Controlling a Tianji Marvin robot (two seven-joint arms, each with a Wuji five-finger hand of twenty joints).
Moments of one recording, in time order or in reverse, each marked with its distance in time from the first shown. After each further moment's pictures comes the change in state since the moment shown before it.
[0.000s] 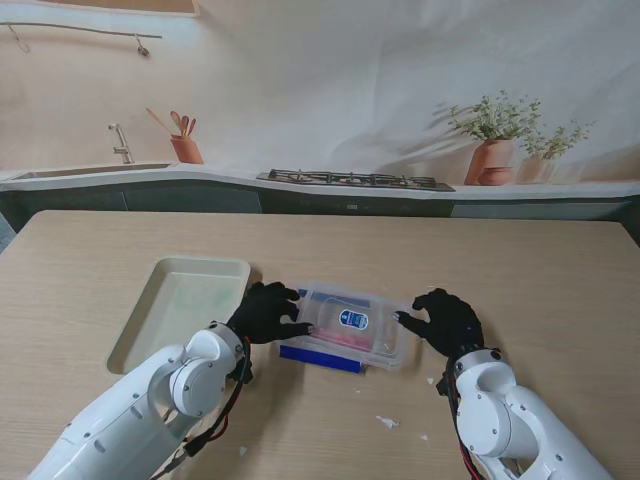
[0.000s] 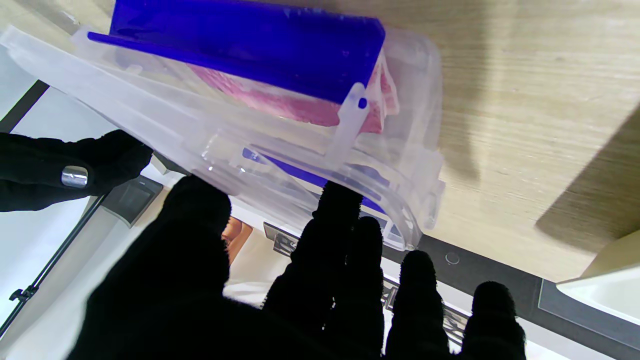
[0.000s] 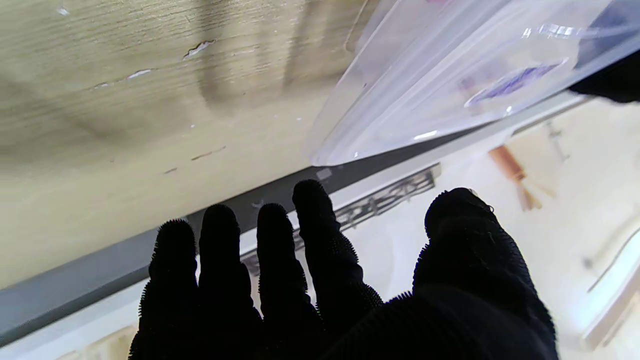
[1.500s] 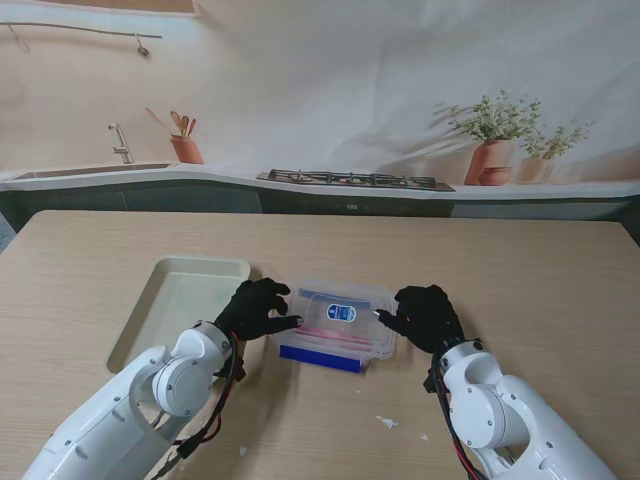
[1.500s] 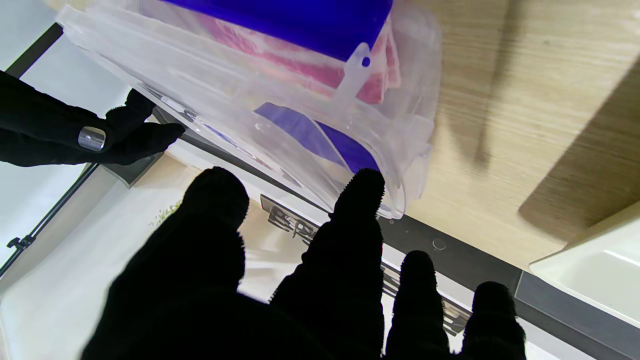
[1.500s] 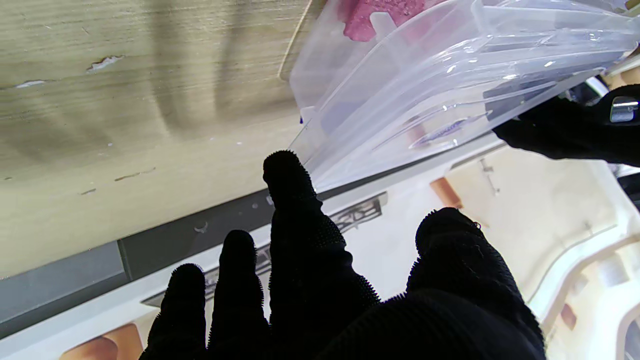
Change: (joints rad) left arm 0.060 0.008 -0.087 -0.056 -0.067 -0.014 -0.011; right arm 0.058 0.018 -0.053 0.016 -0.017 -0.098 0.084; left_hand 0.076 -0.005 0.003 0.000 0.006 0.118 -0.015 0.006 -0.006 0.000 -0.002 0.000 0.000 0.000 -0.001 0.000 0.000 0.000 0.000 0.000; right_hand 0.002 0.103 0.000 0.000 0.243 0.109 0.133 -0.011 0.000 -0.120 -0.064 -0.031 -0.101 -0.151 -0.203 -0.084 -0.250 -0.118 -0.090 -0.084
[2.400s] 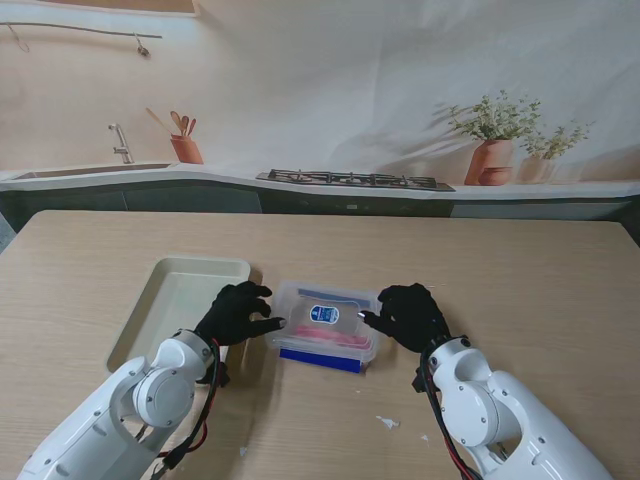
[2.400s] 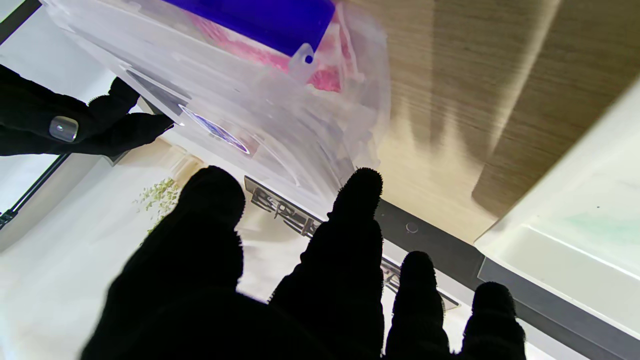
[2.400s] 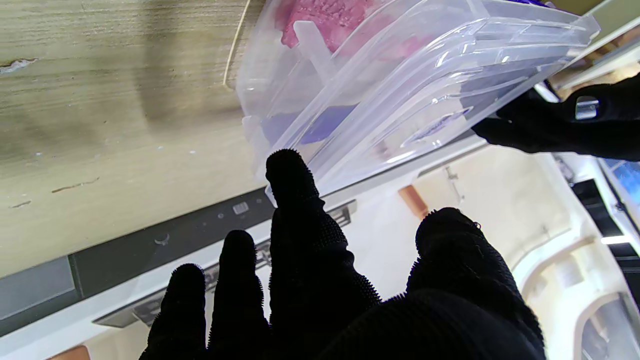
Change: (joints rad) left arm 0.094 0.001 -0.113 -0.028 0.011 -0.038 0.014; right arm 0.029 0.003 -0.042 -0.008 0.015 -0.033 0.027; left_hand 0.000 0.000 -0.026 0.000 -0.002 -0.014 -0.014 -0.002 0.000 0.000 -0.009 0.000 0.000 0.000 -0.010 0.000 0.001 0.000 0.000 -0.024; right_hand 0.000 0.000 0.000 0.000 0.002 -0.017 0.002 0.000 0.000 0.000 0.000 0.000 0.000 0.000 -0.001 0.000 0.000 0.000 0.000 0.000
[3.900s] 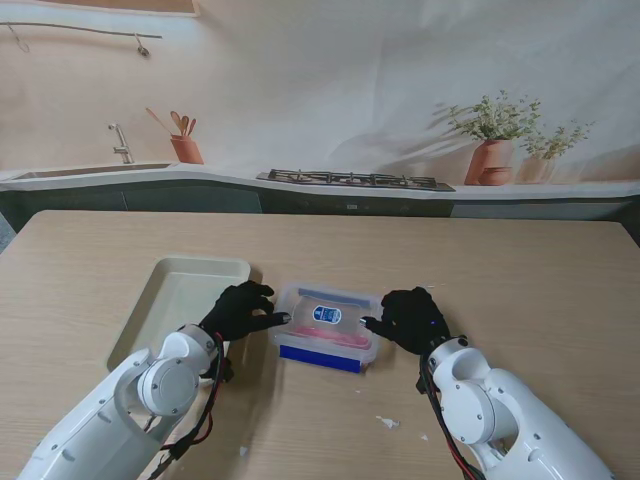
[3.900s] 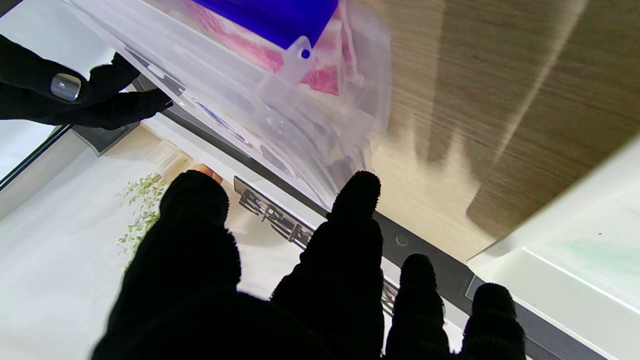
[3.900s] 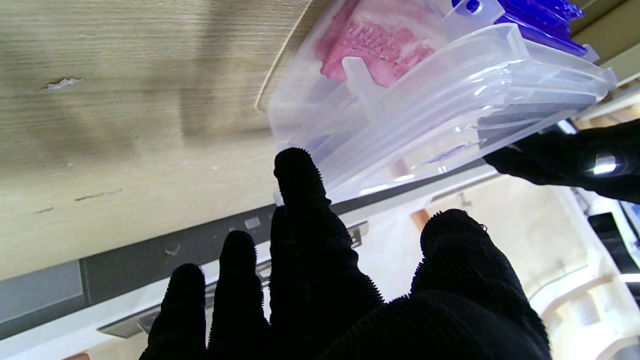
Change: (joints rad) left arm -0.052 -0.006 0.033 0.045 -0.081 0.035 -0.024; right arm 0.028 0.013 -0.024 0.035 -0.045 0.022 0.030; left_hand 0.021 0.058 -0.191 0.000 -0.002 -0.009 -0.062 -0.014 0.002 0.000 -0.004 0.000 0.000 0.000 -0.044 -0.002 0.000 0.000 -0.001 -0.037; right_hand -0.025 0.000 -0.001 0.000 -0.002 -0.048 -0.022 -0.002 0.000 0.000 0.000 0.000 0.000 -0.001 -0.010 0.000 0.000 0.000 0.000 0.000
